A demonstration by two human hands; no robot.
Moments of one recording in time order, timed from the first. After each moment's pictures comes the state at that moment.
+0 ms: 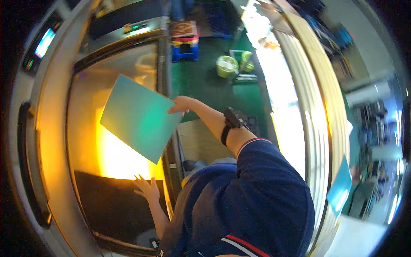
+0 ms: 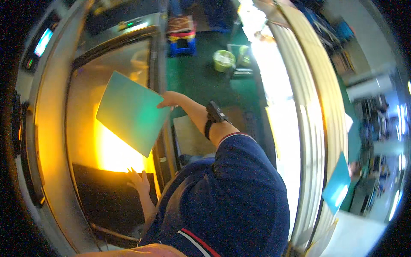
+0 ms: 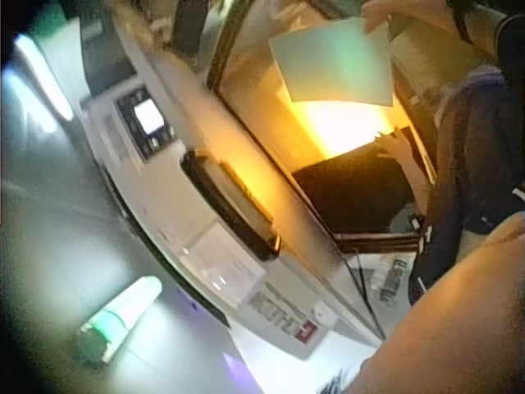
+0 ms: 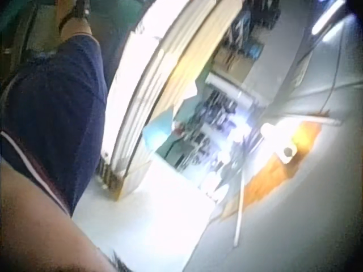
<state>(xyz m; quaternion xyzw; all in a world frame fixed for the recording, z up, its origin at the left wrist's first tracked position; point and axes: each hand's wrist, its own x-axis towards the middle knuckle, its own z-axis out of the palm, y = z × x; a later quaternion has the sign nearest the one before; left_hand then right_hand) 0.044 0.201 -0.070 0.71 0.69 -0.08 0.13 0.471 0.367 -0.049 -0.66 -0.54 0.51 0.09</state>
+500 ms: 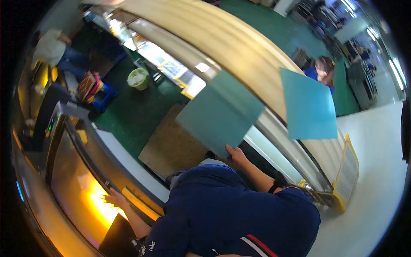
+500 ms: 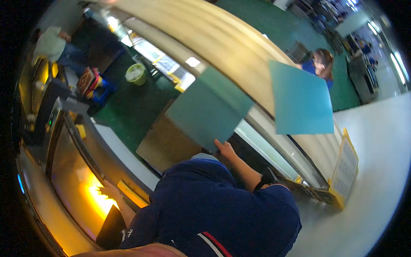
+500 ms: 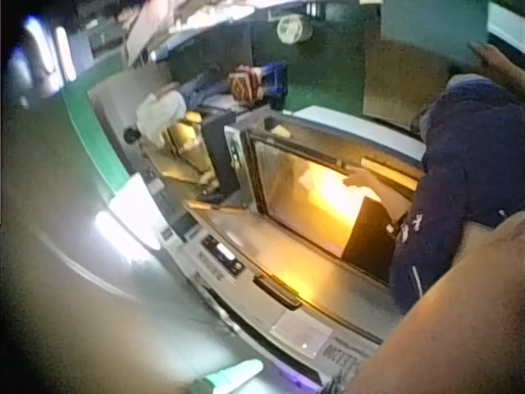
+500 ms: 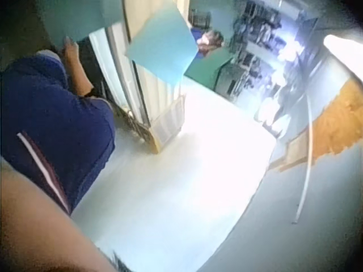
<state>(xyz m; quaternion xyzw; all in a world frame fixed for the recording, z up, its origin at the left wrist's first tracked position) 0.239 0.240 -0.092 0.75 0.65 0.10 -0.01 0.482 -0.344 -0.112 -0.65 0.18 0.30 0.67</state>
